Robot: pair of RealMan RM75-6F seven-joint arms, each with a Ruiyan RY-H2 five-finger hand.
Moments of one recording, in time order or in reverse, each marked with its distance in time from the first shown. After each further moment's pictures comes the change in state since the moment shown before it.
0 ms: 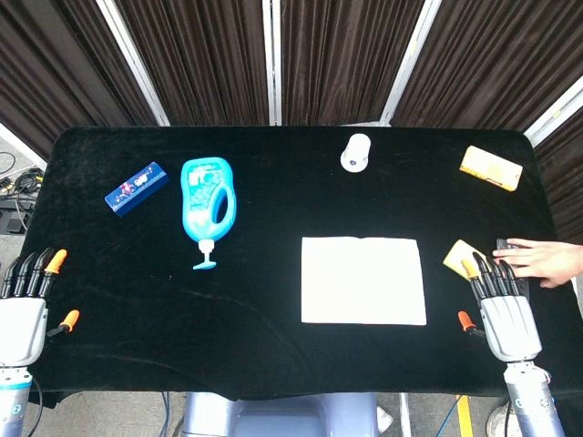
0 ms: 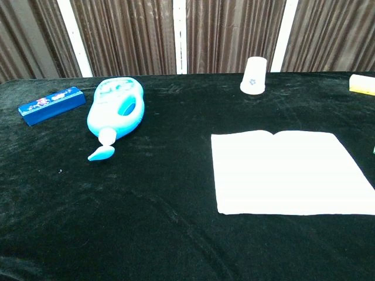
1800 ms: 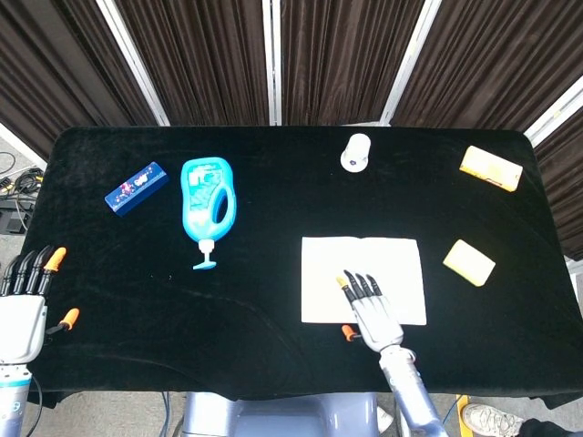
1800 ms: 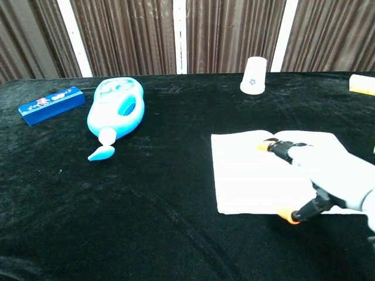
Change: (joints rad) left arm -0.008 0.008 -0.008 -0.014 -0.020 -0.018 -0.006; right arm 0.212 -0.438 0.049 -0.125 0.312 -0.340 -0.370
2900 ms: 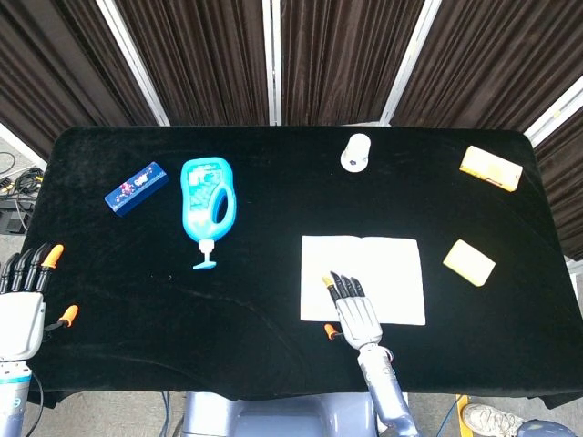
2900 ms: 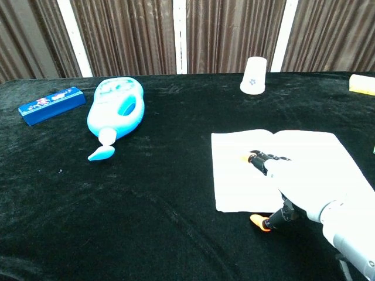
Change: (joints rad) left arm -0.005 -0.004 -0.011 0.000 -0.023 0.000 -0.007; right arm 0.042 -0.184 0.006 0.169 0.079 0.033 0.022
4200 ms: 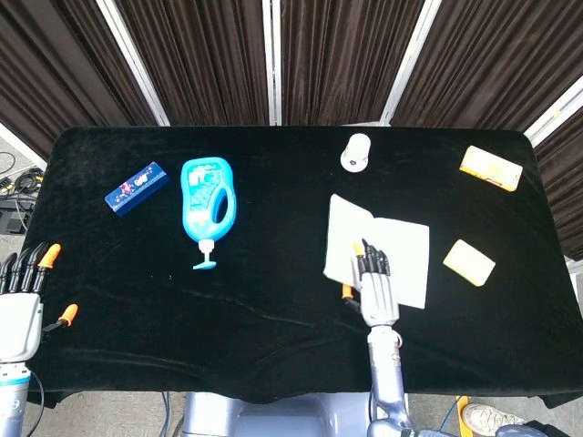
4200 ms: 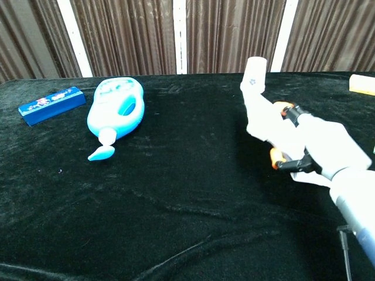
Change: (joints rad) left arm 0.004 -0.007 -0.002 0.003 0.012 0.021 -0.024; right arm -0.020 -0.138 0.142 0.223 -0.094 0.219 0.215
